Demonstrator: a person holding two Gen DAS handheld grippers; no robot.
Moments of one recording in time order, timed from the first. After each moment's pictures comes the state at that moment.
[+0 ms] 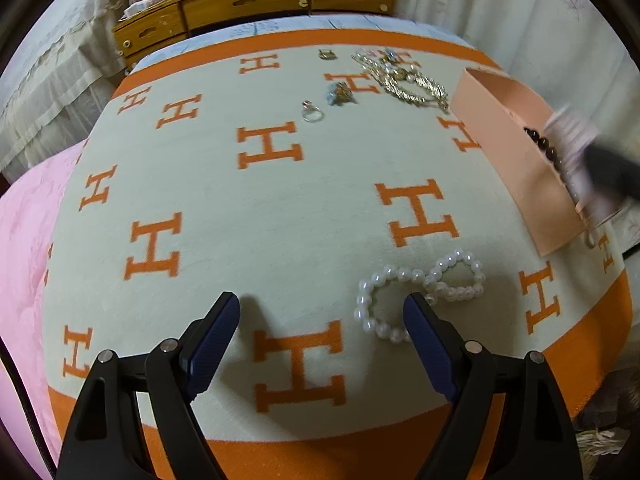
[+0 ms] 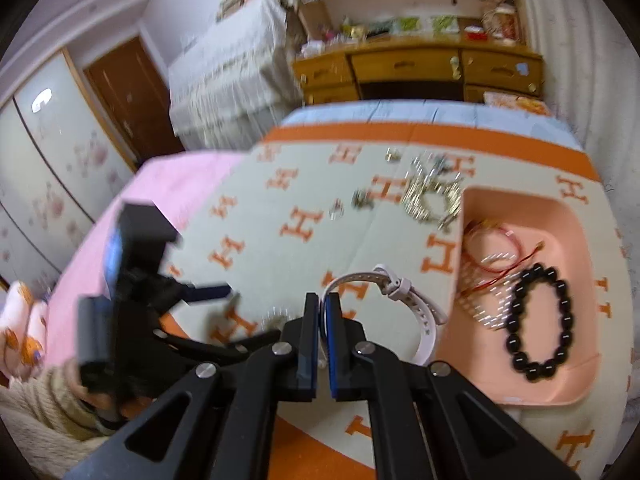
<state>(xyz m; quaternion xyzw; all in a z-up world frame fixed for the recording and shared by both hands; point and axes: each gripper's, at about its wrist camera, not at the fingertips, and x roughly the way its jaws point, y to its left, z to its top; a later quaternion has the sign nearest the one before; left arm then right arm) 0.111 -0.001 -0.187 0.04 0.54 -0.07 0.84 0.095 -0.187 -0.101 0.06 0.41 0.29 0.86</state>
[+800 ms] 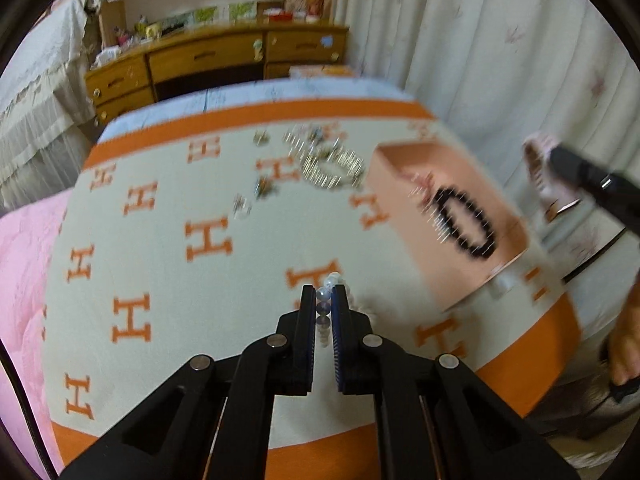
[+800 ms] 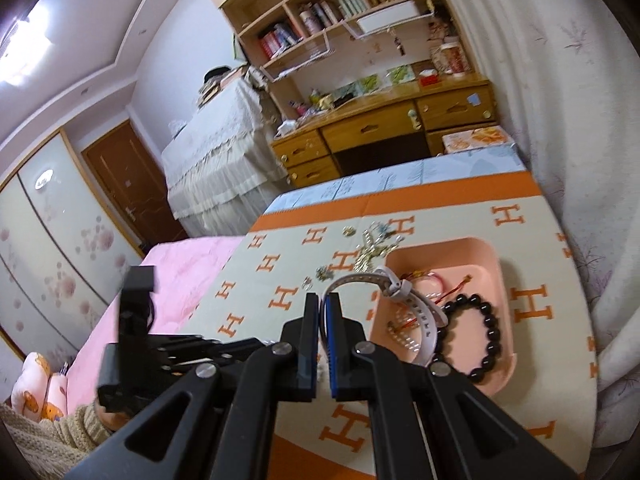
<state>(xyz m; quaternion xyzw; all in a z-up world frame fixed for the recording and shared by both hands) 0.104 -0.039 -0.107 0.02 0.45 -0.15 0.88 0.085 -0.274 -0.067 0.16 0.32 0.25 0.90</state>
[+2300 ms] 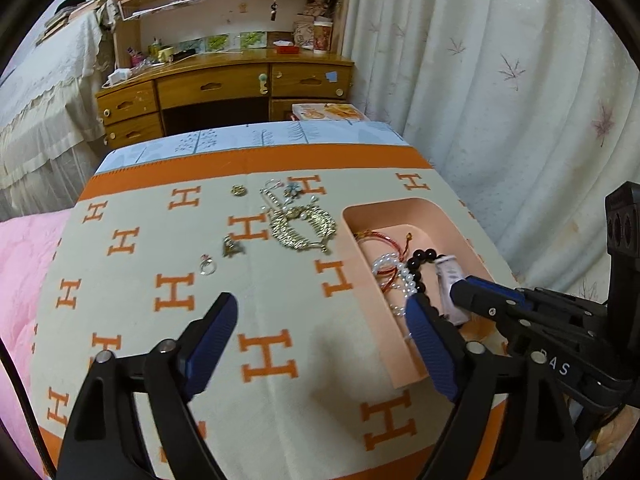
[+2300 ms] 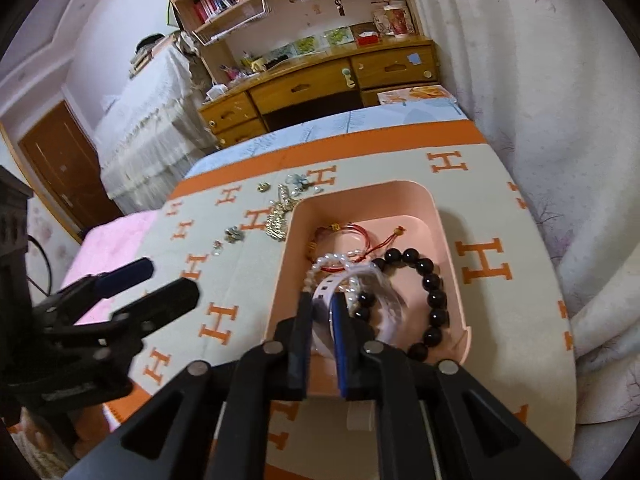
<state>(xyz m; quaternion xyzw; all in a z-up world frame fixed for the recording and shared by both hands) 0.125 -0.083 -0.100 -0.01 0.41 -0.12 0.90 0.117 -0.271 -0.124 0.11 0.41 0.15 0.89</state>
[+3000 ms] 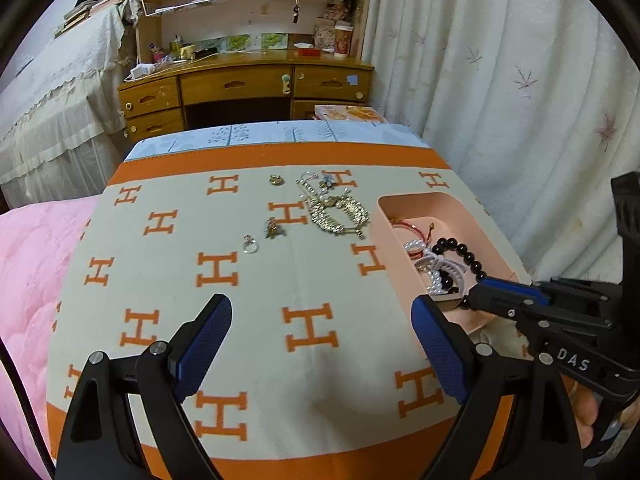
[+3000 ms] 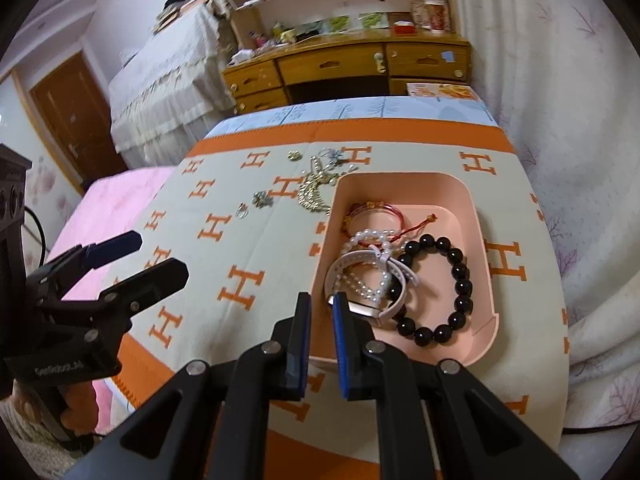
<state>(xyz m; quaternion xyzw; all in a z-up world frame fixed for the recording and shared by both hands) 0.099 -0.049 -0.097 -0.01 0.41 -0.09 0.91 0.100 -0.236 -0.109 0.03 0.45 0.19 0.87</state>
